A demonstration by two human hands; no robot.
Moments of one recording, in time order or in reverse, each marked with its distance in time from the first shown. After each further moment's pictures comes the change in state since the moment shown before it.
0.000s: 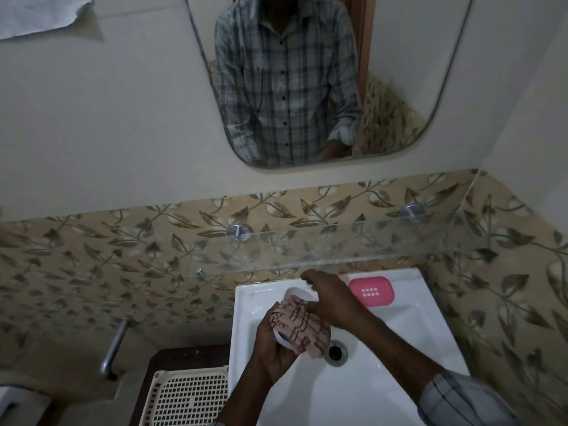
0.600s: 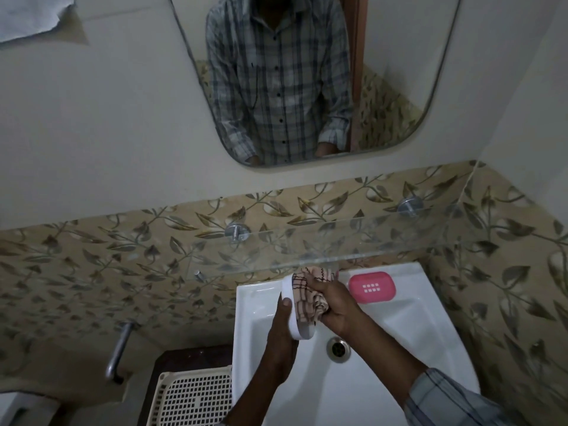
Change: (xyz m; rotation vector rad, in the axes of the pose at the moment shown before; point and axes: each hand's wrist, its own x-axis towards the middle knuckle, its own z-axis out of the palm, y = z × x) left_hand 0.007 -0.011 0.010 0.391 0.089 0.262; right_hand 0.005 -0.005 0.028 1.559 0.083 0.536
